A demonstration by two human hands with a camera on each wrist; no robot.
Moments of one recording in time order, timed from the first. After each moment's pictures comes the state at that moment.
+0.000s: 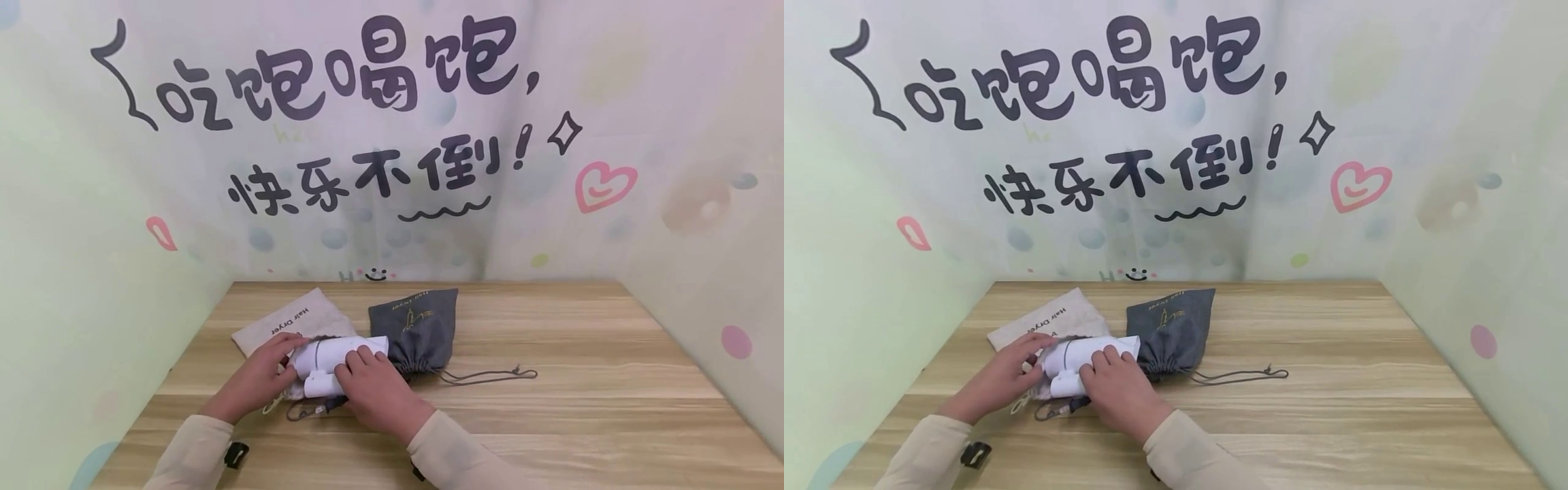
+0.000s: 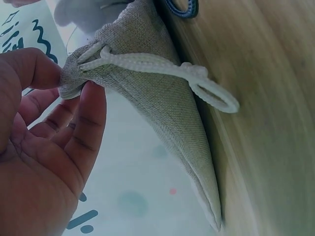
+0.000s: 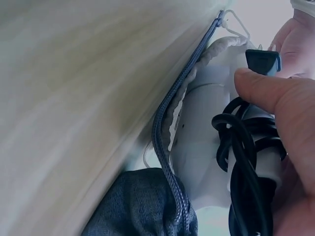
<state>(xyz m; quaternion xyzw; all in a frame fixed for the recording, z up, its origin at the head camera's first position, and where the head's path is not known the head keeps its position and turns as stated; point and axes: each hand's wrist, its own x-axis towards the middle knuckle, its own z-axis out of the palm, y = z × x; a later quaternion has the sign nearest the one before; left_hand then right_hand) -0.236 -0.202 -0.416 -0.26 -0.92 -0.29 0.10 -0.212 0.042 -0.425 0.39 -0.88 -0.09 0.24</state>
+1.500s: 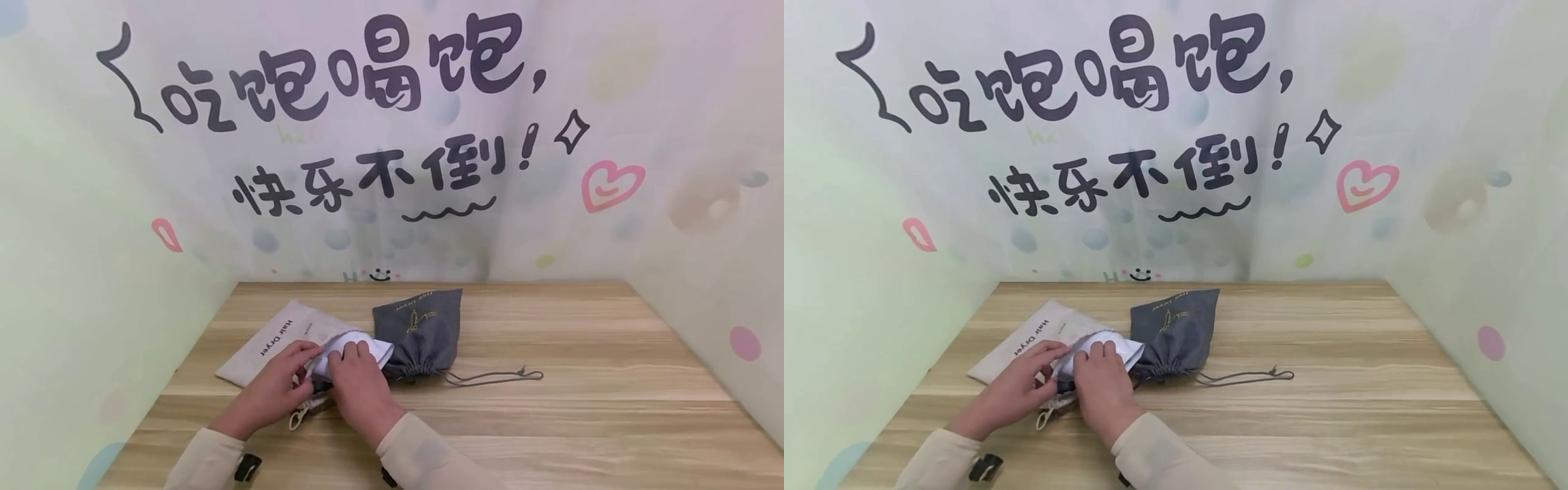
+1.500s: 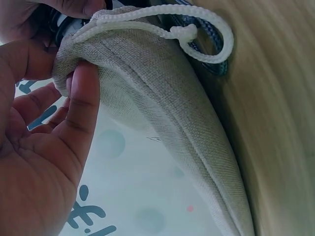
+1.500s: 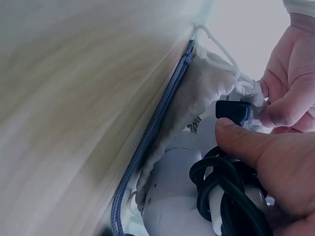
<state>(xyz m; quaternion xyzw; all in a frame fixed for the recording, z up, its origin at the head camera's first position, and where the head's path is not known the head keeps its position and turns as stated) -0.218 -0.183 -0.413 -0.30 -0.89 -0.33 0.10 -0.214 0.001 -0.424 0.28 -0.93 0.00 0.25</state>
